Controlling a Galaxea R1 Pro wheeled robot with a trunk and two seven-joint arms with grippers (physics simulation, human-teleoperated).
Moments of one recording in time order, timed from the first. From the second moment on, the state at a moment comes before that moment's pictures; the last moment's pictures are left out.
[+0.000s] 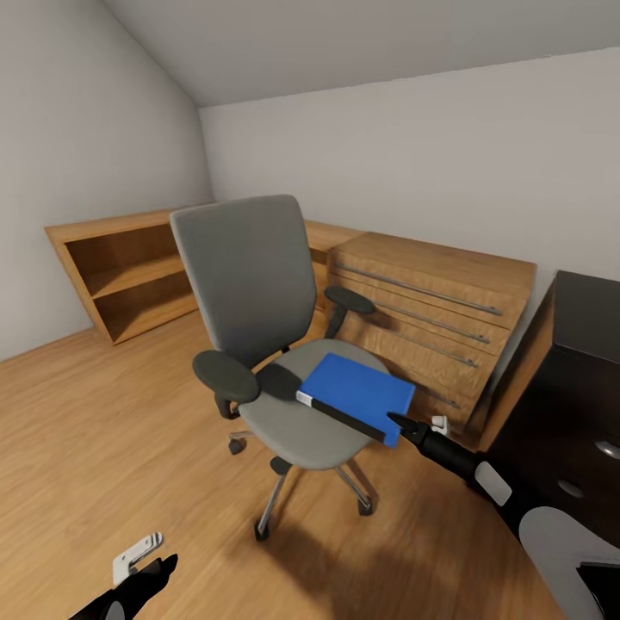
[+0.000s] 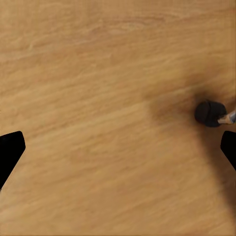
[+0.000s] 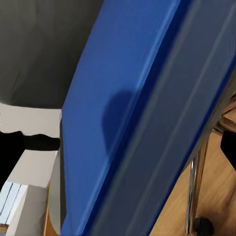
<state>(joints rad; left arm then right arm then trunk) -0.21 0.01 0.40 -0.87 0.24 0.35 -0.02 -0.80 -0.22 -0.02 -0.29 -0.64 0.36 0.99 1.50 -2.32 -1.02</state>
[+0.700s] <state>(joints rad) -0.21 0.01 0.40 -0.87 0.24 0.35 -0.02 -0.80 -0.22 -0.02 -0.29 -0.64 0.36 0.99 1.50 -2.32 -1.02</state>
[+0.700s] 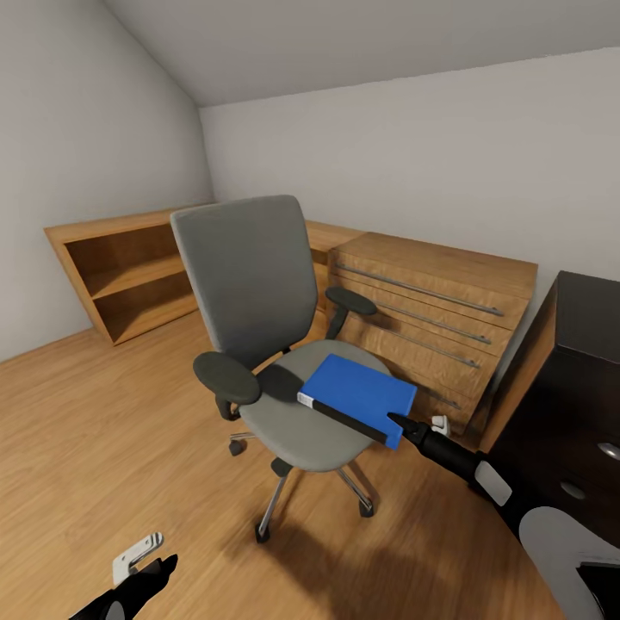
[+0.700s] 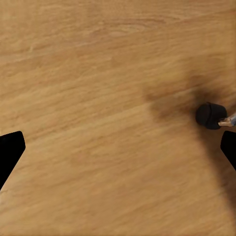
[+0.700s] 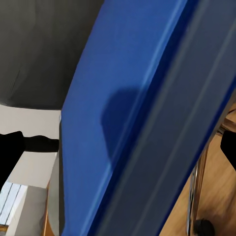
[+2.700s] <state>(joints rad) -0.21 0.01 0.40 -0.87 0.24 0.35 -0.02 -0.80 -0.22 -0.02 -0.29 -0.65 0.42 0.94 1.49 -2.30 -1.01</state>
